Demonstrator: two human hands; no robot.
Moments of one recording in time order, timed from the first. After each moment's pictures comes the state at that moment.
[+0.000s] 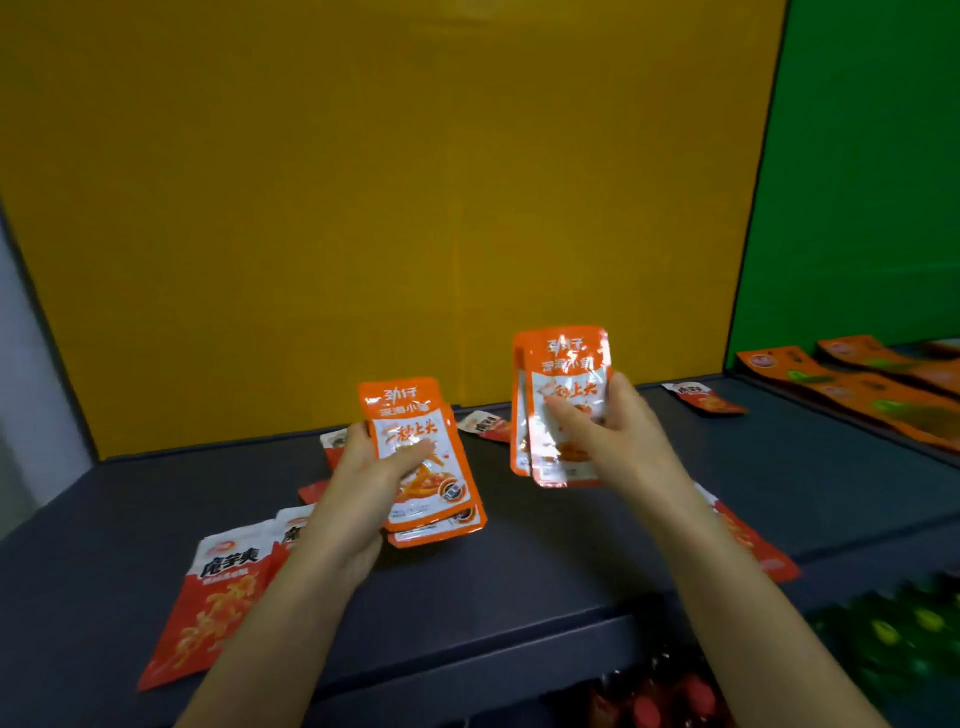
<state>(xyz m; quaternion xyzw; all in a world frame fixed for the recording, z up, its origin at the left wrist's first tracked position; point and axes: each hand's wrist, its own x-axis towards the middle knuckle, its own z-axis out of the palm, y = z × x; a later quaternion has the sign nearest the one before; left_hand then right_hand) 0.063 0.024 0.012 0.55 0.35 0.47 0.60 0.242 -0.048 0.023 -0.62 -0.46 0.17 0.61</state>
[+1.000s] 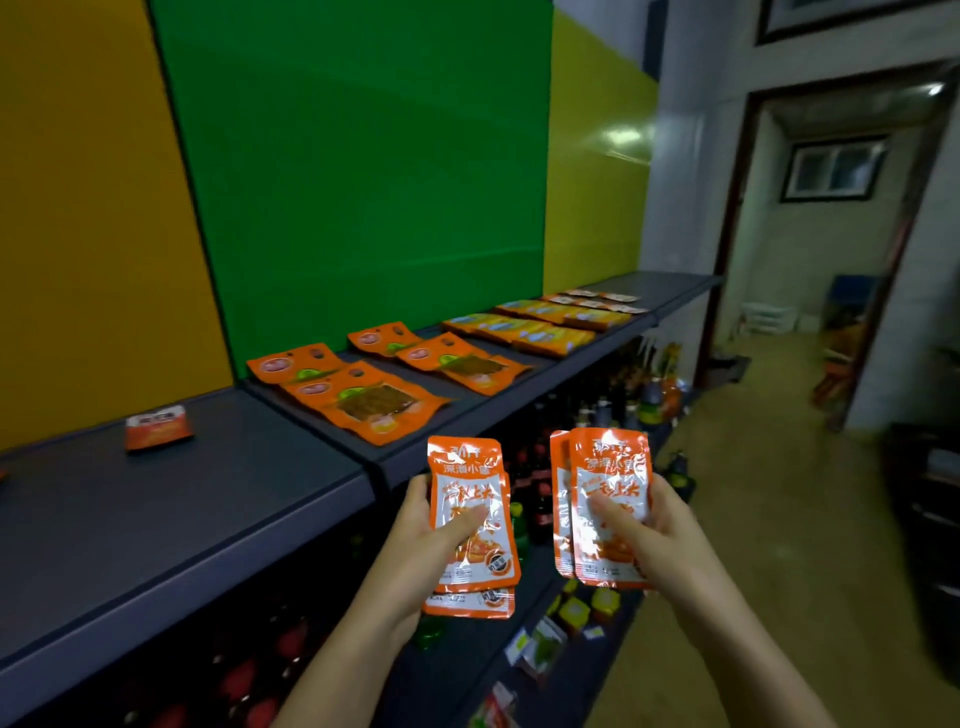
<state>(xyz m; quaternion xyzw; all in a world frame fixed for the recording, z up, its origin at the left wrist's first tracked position) 0.500 -0.265 -0.053 0.69 0.16 0.17 0.69 0.601 -0.444 -0.065 -0.72 -0.17 0.06 0.67</state>
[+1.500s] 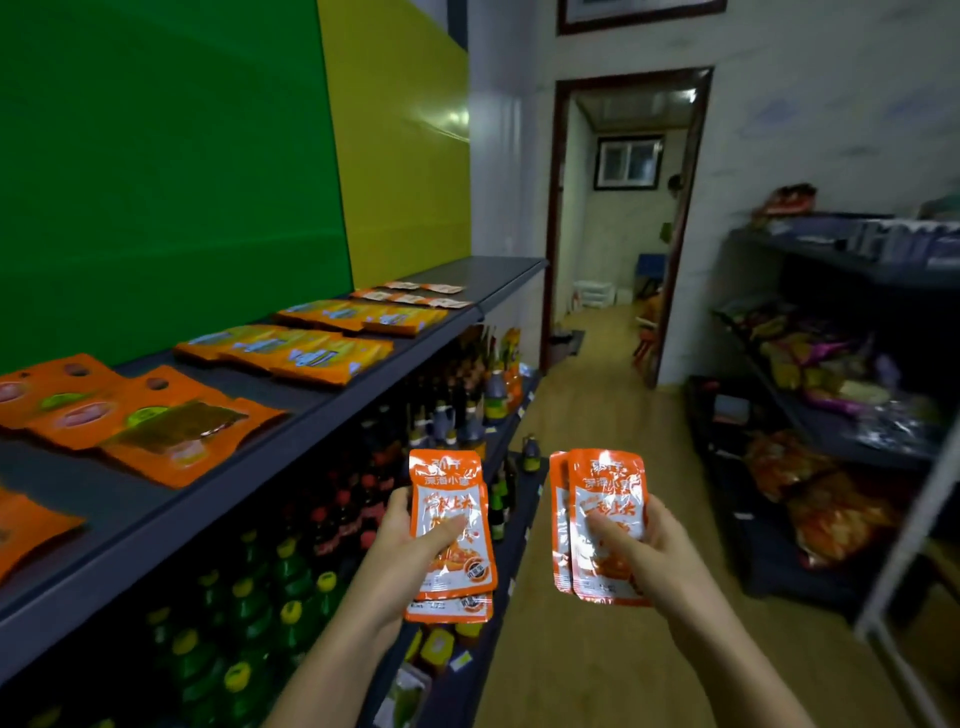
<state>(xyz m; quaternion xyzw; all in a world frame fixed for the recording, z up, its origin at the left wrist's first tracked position) 0.760 -0.360 -0.090 0.70 0.08 0.05 0.71 0.790 -0.575 -0.101 -0.73 0.00 -0.02 0.68</state>
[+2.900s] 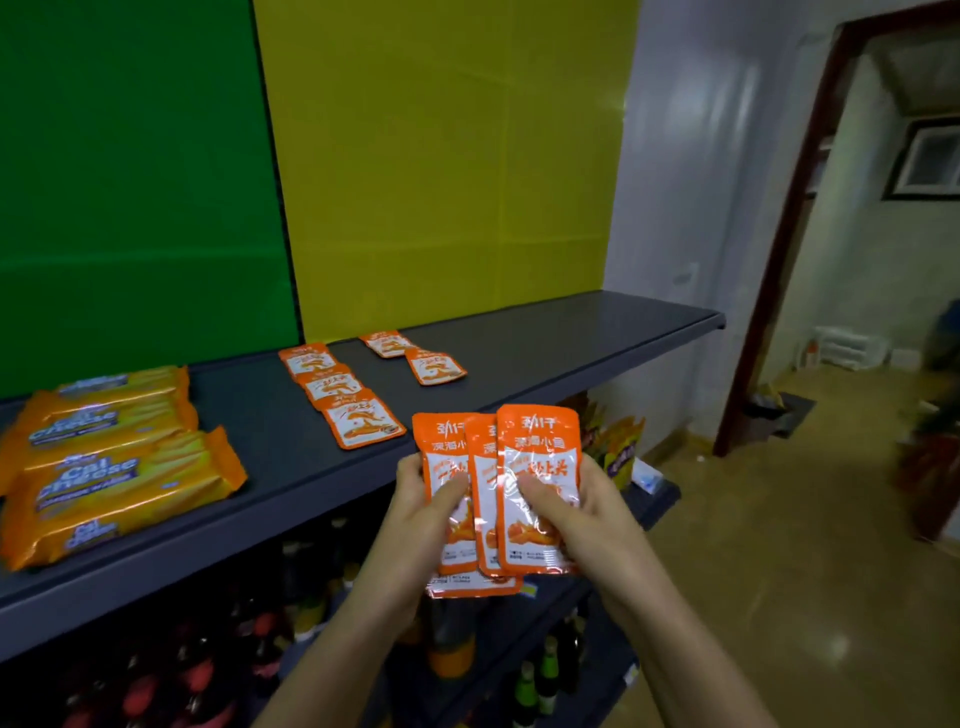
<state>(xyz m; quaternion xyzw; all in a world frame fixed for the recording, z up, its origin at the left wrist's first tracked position) 1.356 -0.457 -0.048 0.62 0.20 0.28 0.71 1.452 -0.572 -0.051 -0.68 -0.28 0.18 0.66</state>
